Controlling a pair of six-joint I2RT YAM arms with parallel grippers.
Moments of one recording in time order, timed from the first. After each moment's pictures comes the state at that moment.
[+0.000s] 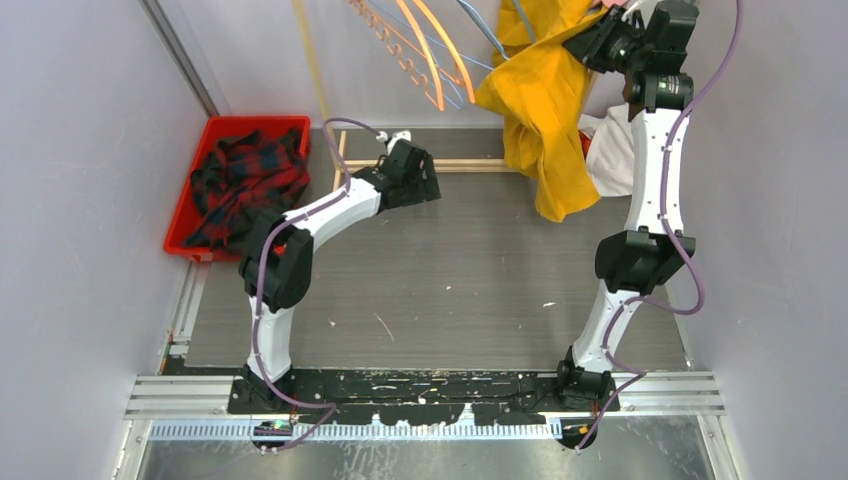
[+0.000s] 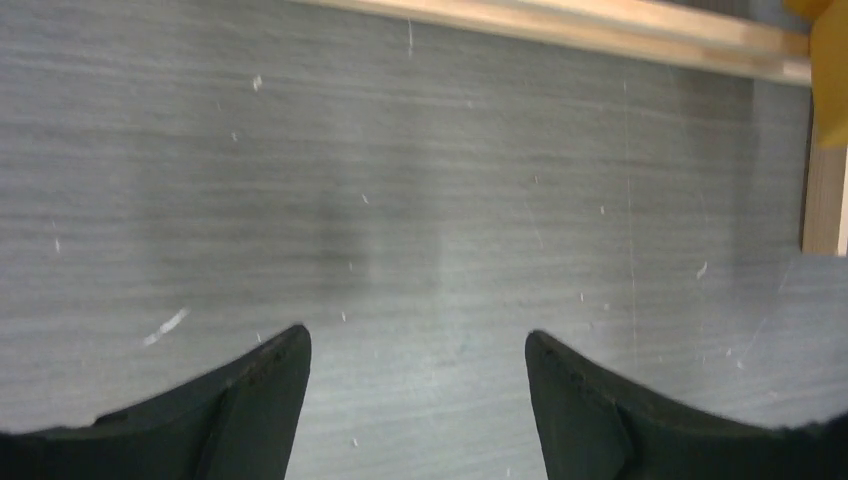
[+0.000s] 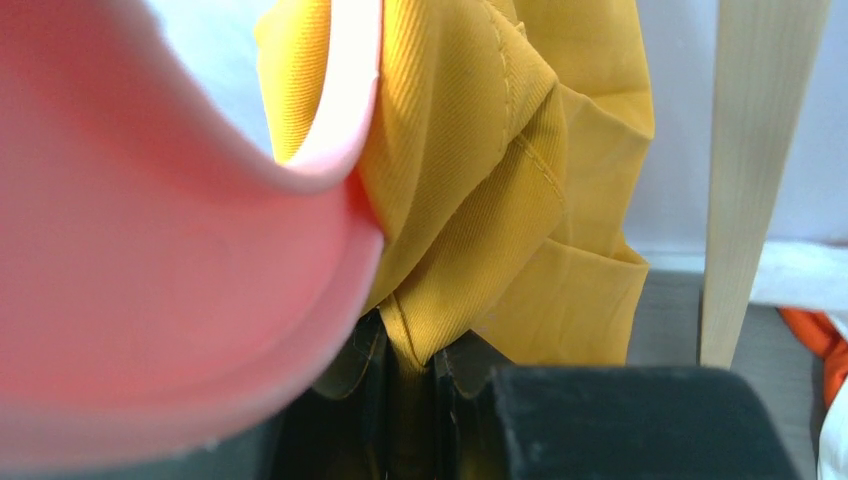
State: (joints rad) left arm -0.64 2.01 1.64 -0.42 -0.18 -0.68; right arm -0.14 2.02 2.48 -0.55 -0.52 0.42
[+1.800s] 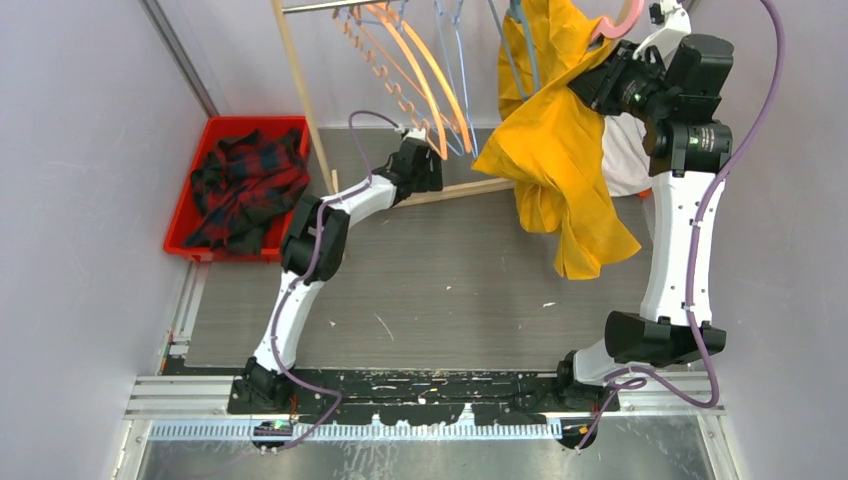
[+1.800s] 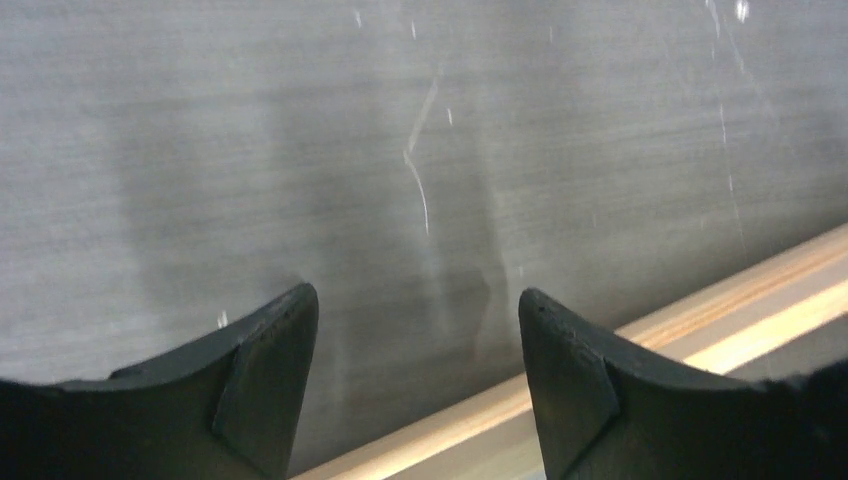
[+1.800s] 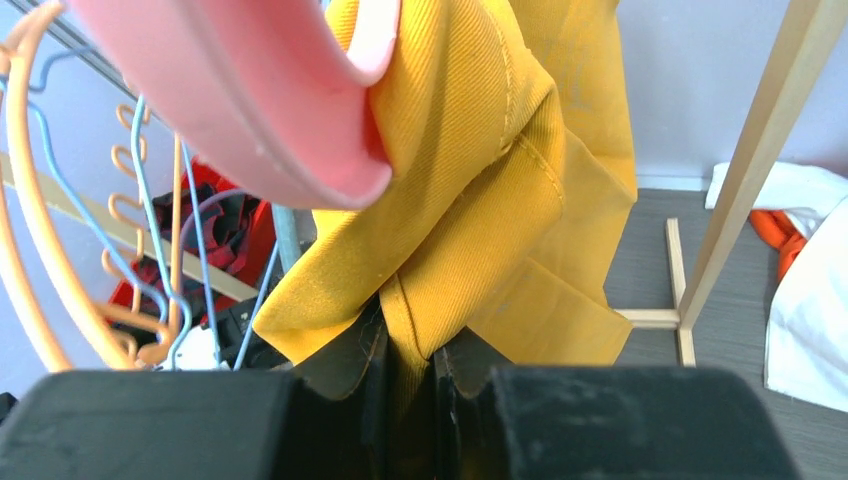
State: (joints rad) left arm -0.55 2.44 1.96 -0.16 -0.16 -0.42; right arm -0.13 1.49 2.01 -0.71 -0.52 0.28
